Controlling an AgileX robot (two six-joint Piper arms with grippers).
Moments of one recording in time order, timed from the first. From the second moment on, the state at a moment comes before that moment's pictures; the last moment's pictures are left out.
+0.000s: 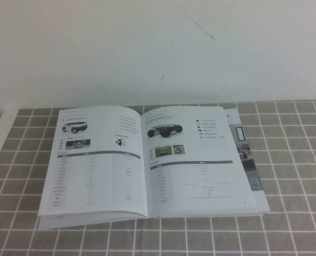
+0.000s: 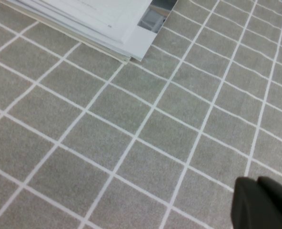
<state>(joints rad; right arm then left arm) 0.26 0.32 0.03 0.05 0.29 -0.35 -0.03 -0.01 0.02 -0.10 0.36 0.27</state>
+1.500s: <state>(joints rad) 0.01 -0.01 0.02 0.08 0.42 -0.15 -0.03 -0.01 0.02 -0.09 0.36 0.28</state>
